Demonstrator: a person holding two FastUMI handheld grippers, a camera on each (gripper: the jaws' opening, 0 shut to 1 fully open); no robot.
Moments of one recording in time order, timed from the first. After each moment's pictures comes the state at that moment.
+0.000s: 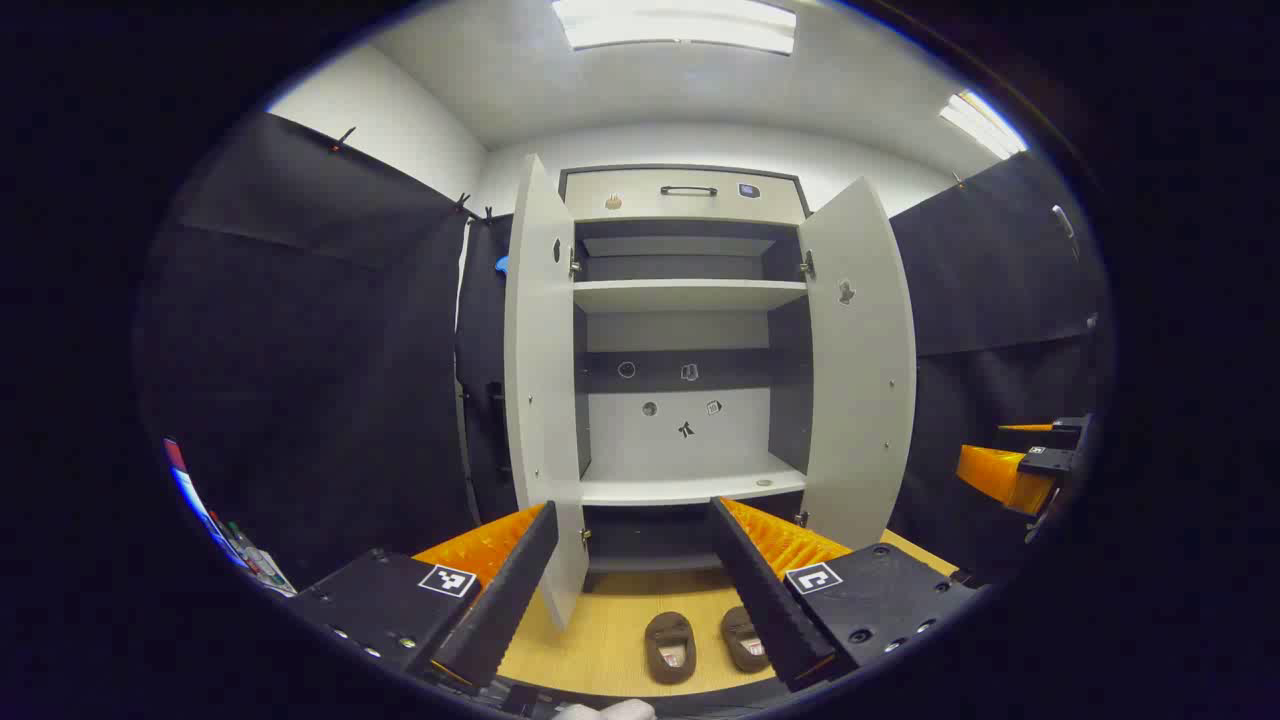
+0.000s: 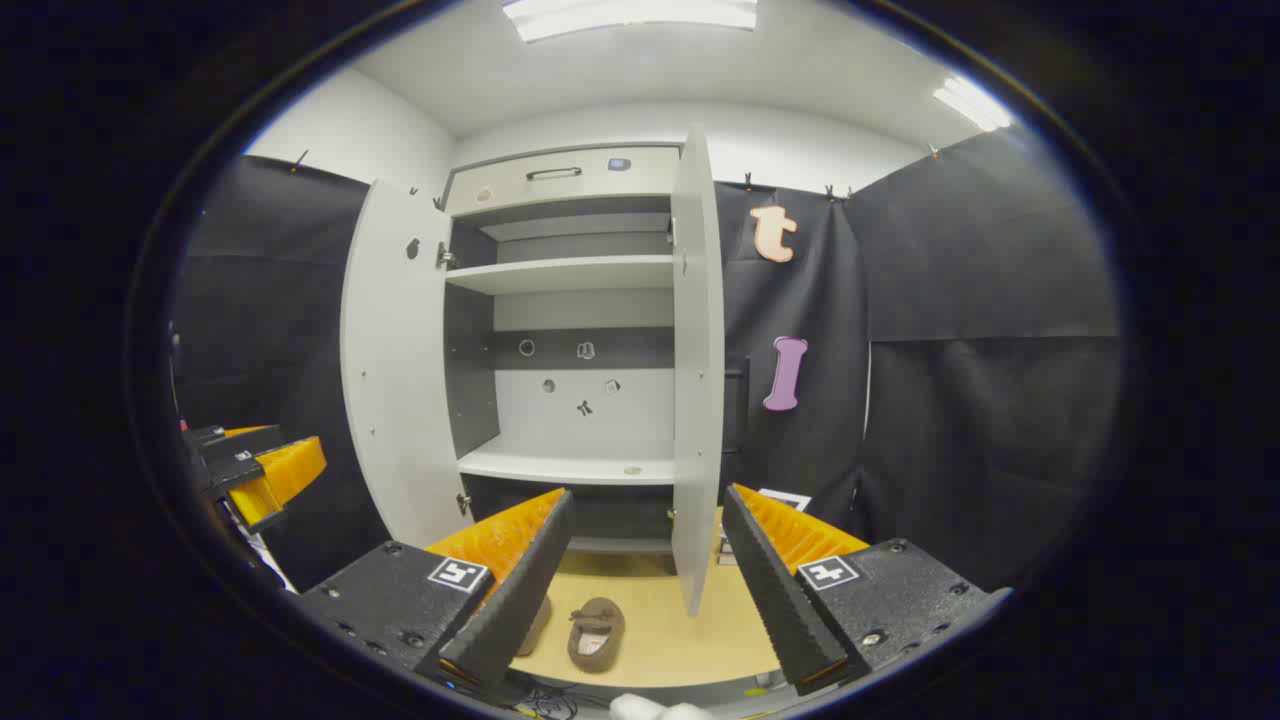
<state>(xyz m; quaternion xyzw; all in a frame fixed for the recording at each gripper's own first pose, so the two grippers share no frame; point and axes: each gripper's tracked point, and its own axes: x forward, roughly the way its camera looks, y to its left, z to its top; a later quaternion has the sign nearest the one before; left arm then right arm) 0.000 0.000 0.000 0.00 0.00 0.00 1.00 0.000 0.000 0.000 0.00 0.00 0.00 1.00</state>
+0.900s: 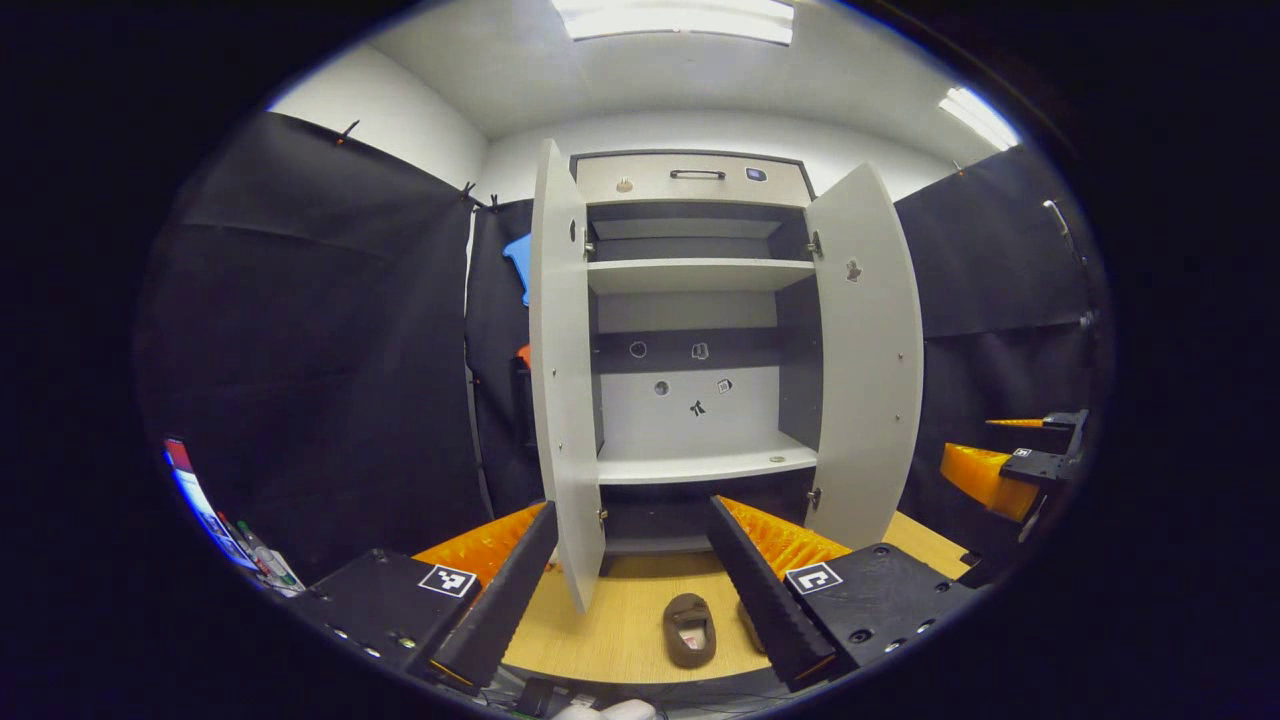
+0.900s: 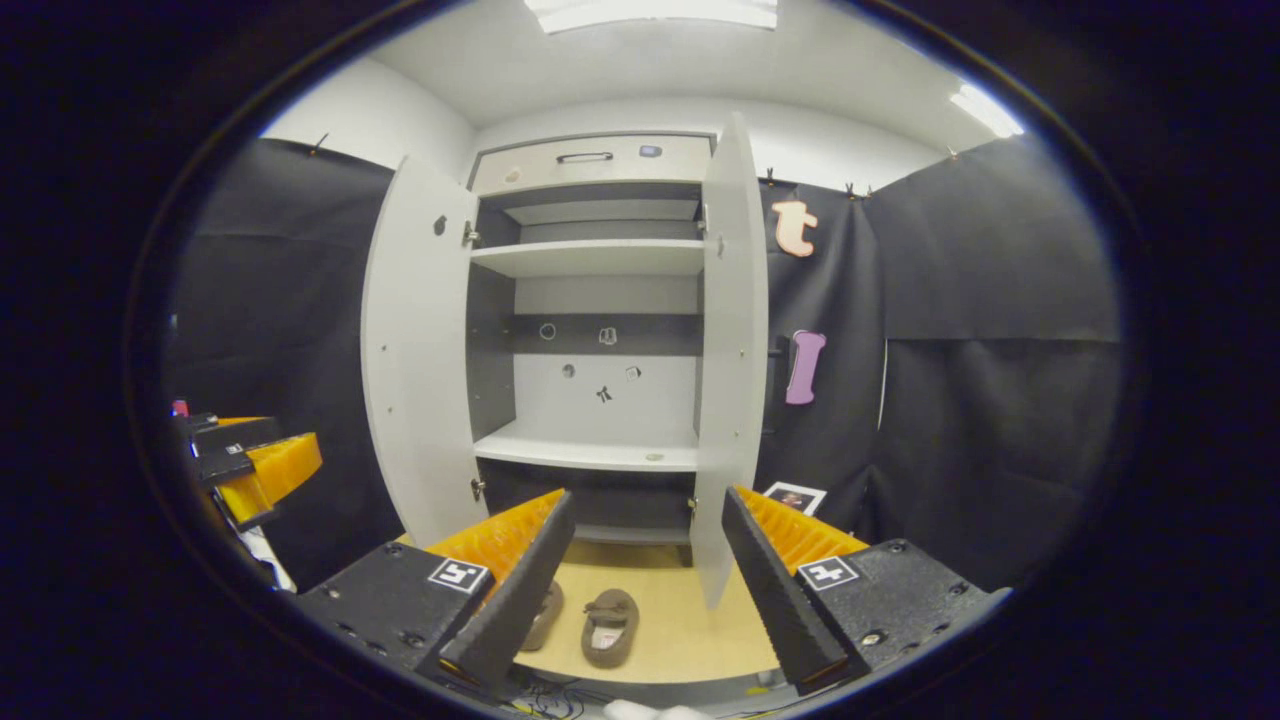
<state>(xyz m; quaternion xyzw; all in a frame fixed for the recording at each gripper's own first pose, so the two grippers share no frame) -0.013 0.021 -0.029 0.01 0.03 0.01 1.00 0.007 0.036 -0.033 -0.03 0.02 0.02 1.00</state>
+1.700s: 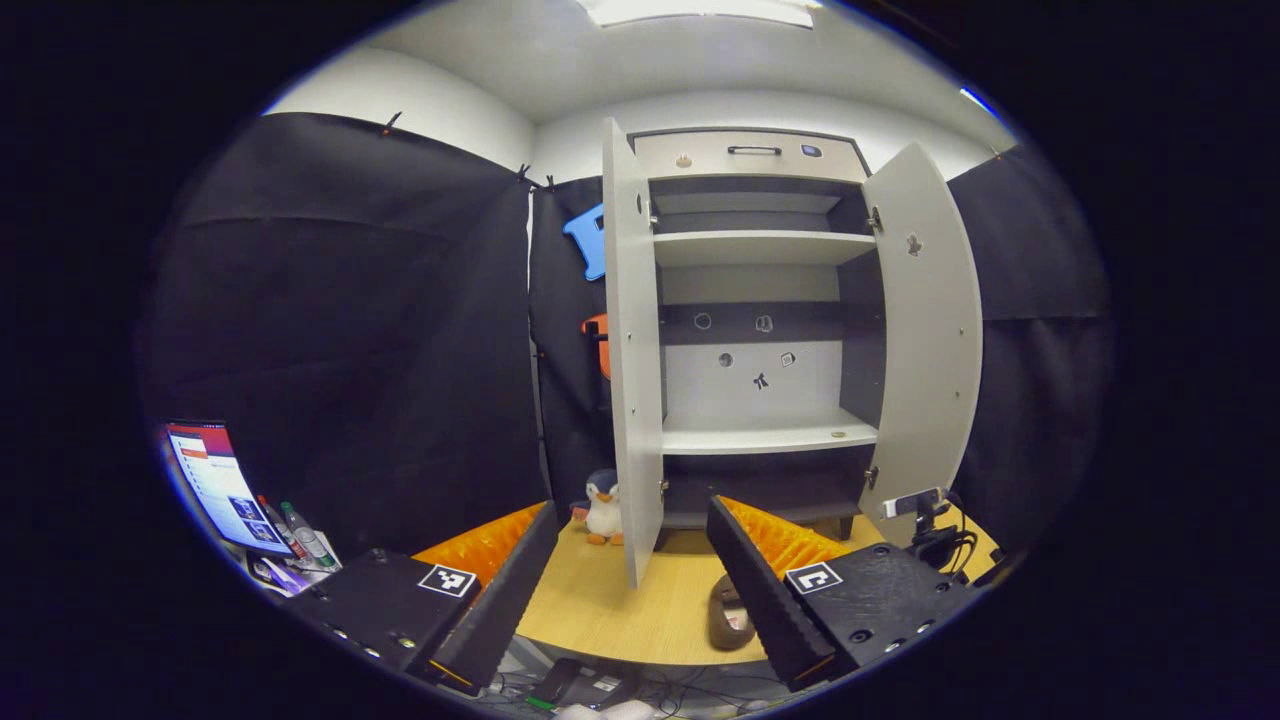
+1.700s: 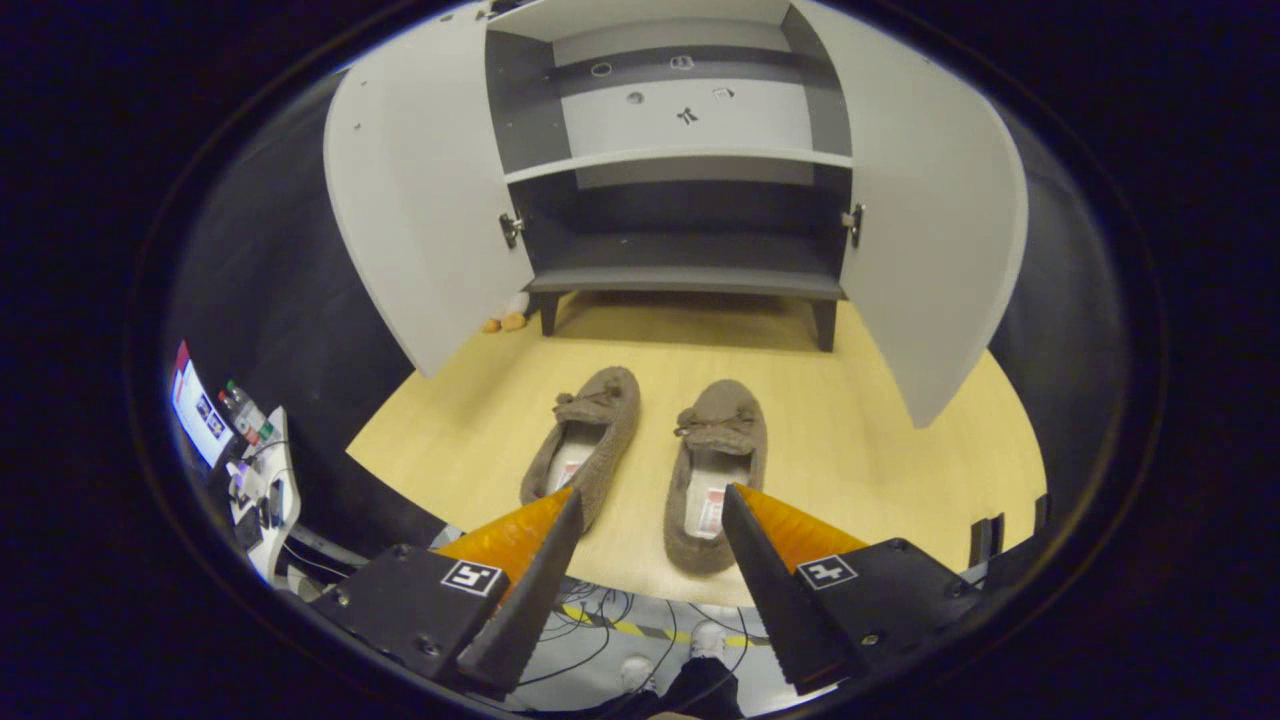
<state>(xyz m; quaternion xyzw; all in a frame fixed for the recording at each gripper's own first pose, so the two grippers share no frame) -0.033 0.058 -0.052 0.01 0.07 0.11 0.99 0.122 0.111 -0.363 0.00 0.35 0.12 0.93</state>
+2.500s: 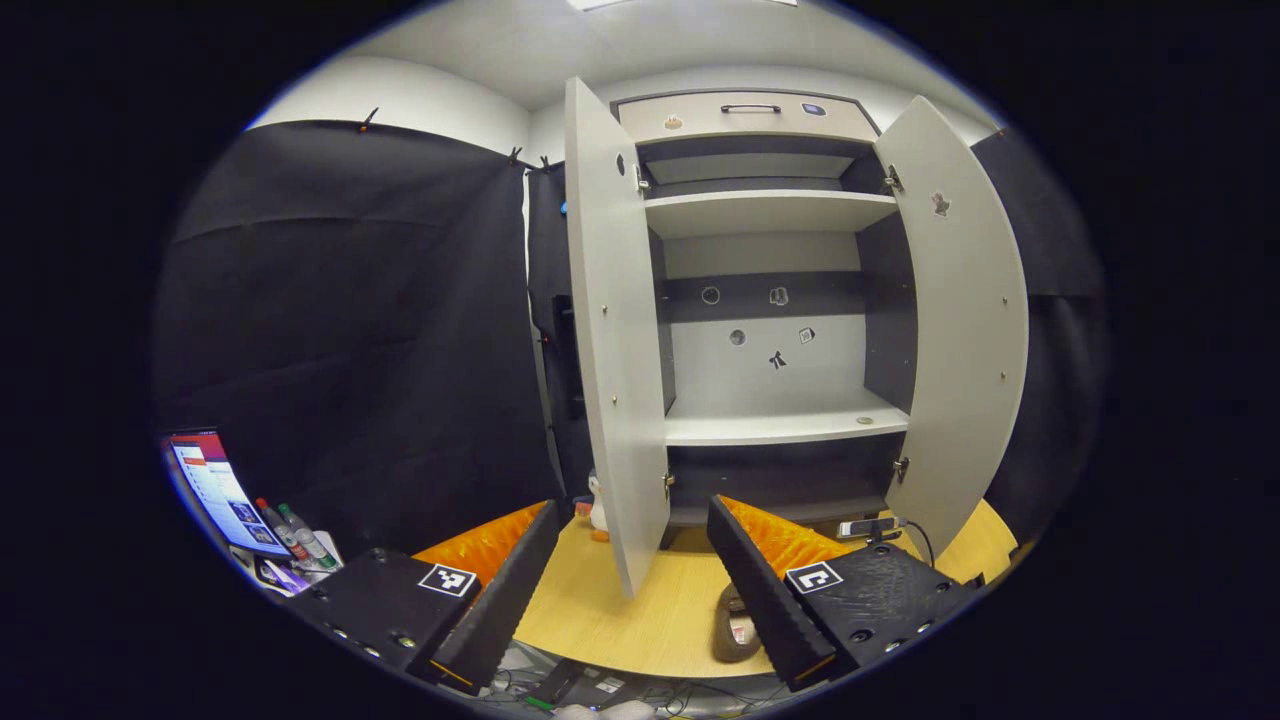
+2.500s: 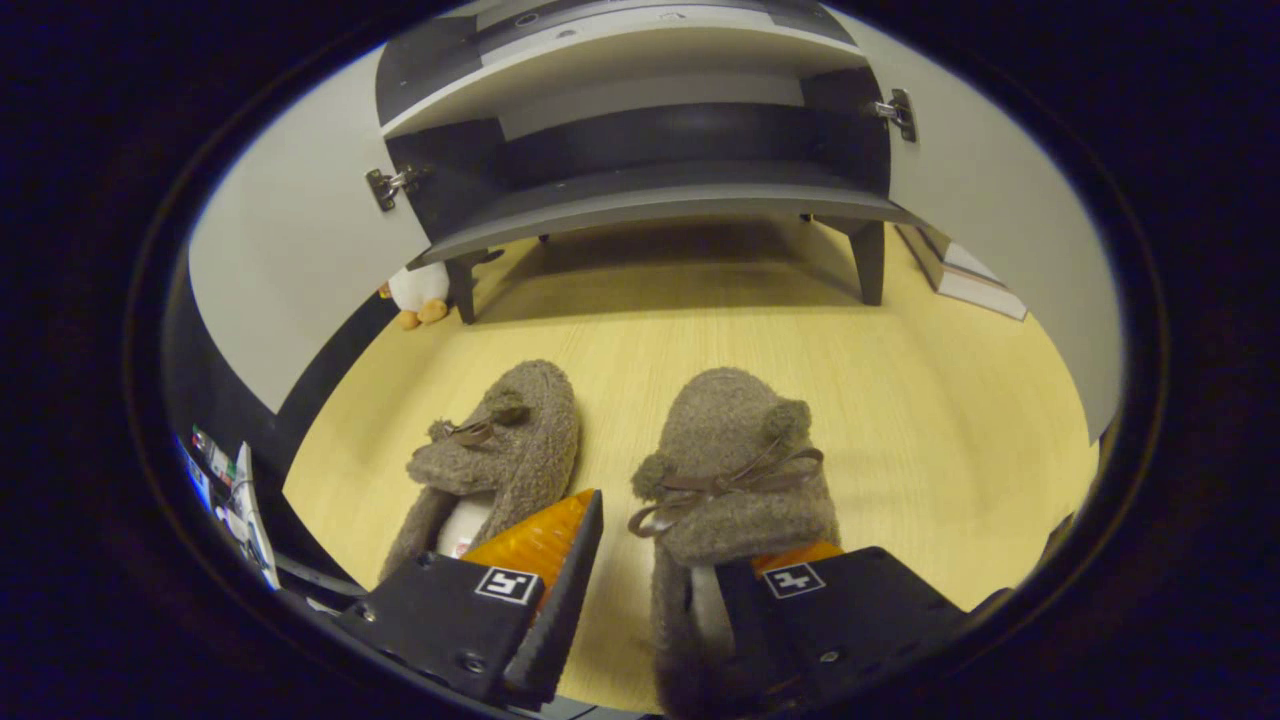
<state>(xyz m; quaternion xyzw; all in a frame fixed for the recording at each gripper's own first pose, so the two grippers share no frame) 0.044 0.037 -0.069 0.02 0.10 0.13 0.99 0.254 0.110 -0.454 0.05 0.39 0.08 0.92</state>
